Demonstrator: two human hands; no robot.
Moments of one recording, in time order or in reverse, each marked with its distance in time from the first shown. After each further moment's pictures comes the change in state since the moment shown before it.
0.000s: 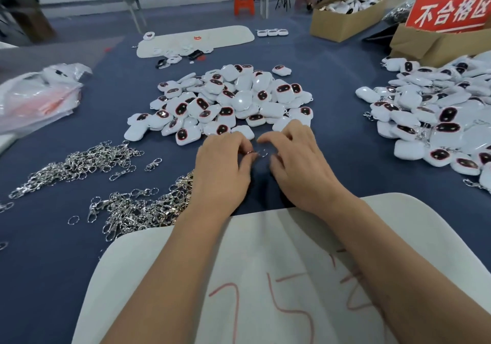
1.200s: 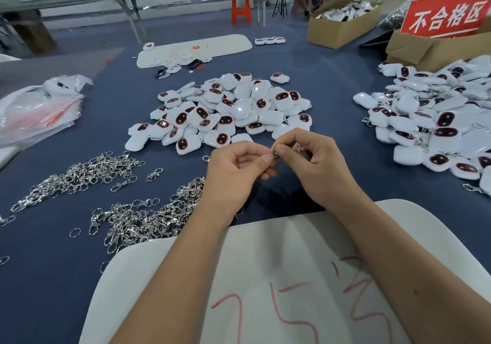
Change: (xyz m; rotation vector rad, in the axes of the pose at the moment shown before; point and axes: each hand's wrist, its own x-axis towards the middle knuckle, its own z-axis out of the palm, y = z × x) left_hand 0.001 0.009 0.009 -0.940 -0.140 -0.198; right_hand -0.001 0.015 -0.012 0.697 0.141 0.079
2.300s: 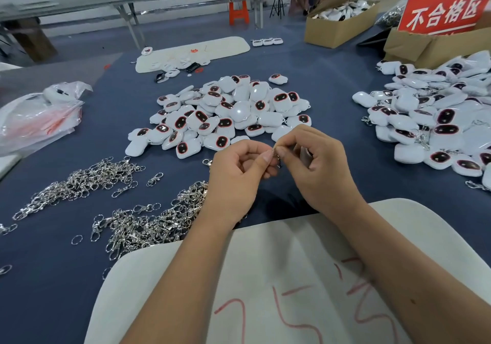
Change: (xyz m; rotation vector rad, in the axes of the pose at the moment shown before) left_hand -0.001 0.001 0.004 0.068 -0.003 0.122; right_hand -0.003 -0.001 0.004 -0.200 0.115 -0.239
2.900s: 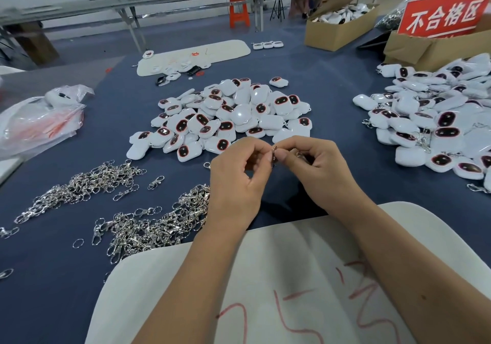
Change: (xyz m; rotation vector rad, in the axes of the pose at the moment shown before) left_hand 0.000 -0.001 0.002 0.394 0.131 0.364; right_hand 0.004 0.008 -0.003 0.267 -0.138 0.187
